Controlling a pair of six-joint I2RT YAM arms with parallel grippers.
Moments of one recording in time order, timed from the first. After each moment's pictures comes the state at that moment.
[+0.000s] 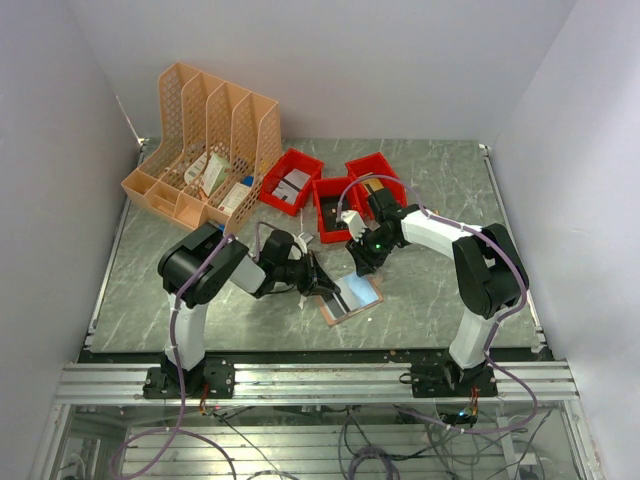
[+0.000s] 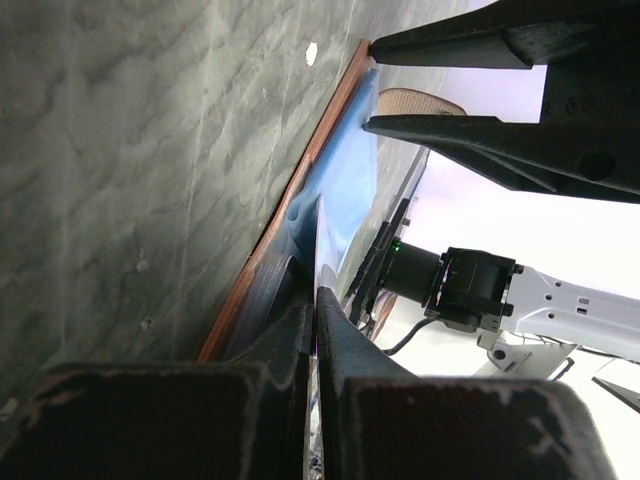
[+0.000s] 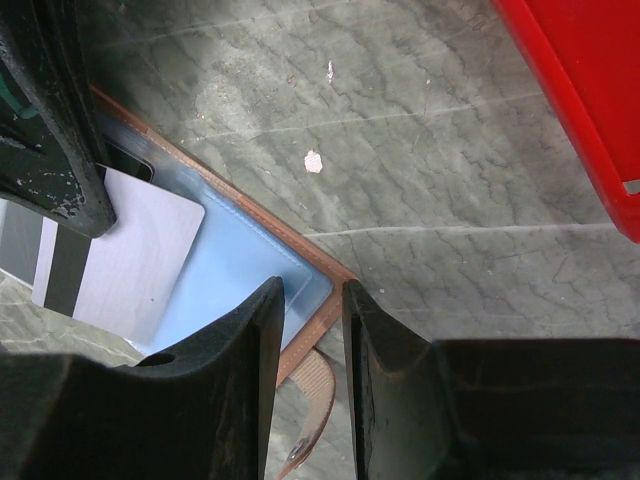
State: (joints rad) left arm -0.64 1.99 0.66 0.76 0.73 -1.16; right arm 0.45 1.83 1.13 -0.58 -0.46 -0.49
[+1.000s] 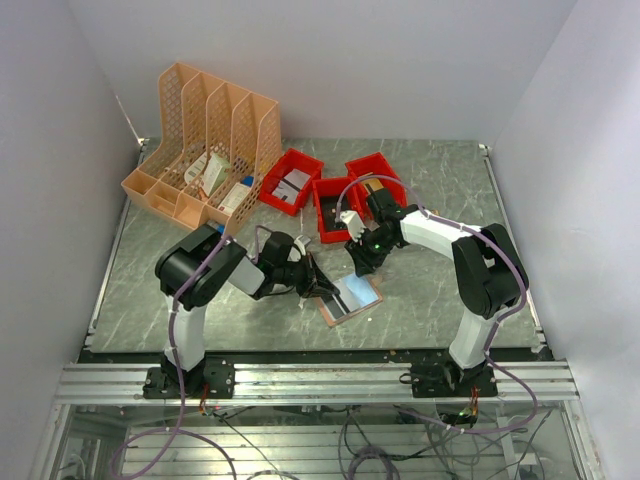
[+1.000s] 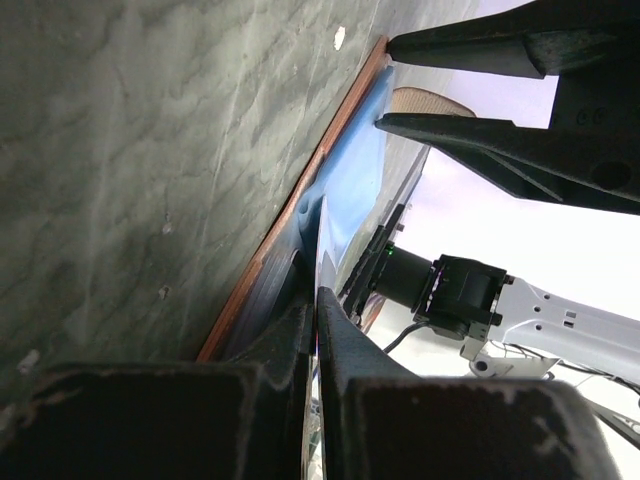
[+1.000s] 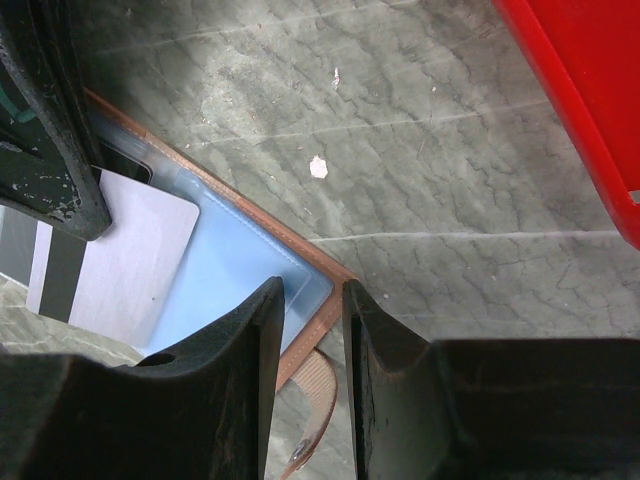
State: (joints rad) left arm -0.64 1.97 0.65 0.73 0.72 -1.21; right arm 0.46 1.83 1.13 -0.57 -0.46 -0.49
